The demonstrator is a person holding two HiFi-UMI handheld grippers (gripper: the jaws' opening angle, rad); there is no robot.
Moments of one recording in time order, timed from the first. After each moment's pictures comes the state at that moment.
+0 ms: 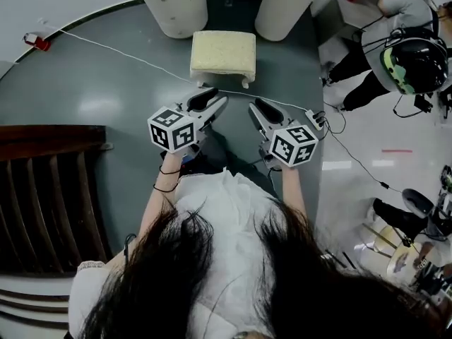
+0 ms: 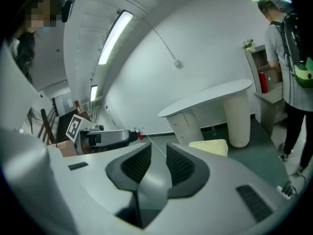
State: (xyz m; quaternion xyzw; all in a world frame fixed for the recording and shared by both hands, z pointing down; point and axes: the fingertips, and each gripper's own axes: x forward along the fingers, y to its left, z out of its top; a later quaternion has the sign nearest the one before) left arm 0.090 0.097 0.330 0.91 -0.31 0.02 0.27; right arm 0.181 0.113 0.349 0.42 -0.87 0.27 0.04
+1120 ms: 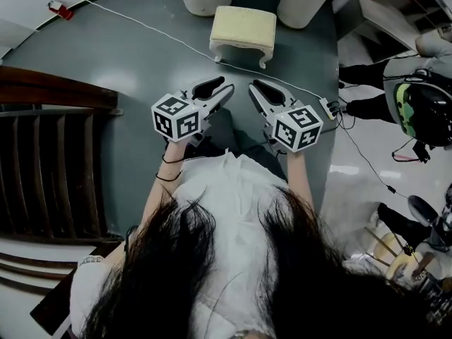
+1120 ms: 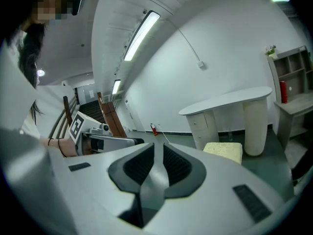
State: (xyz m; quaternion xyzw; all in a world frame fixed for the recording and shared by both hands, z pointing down) left arm 0.077 0.214 0.344 0.90 -0.35 0.03 0.25; right arm 0.140 0.209 0.341 0.33 -0.92 0.21 0.06
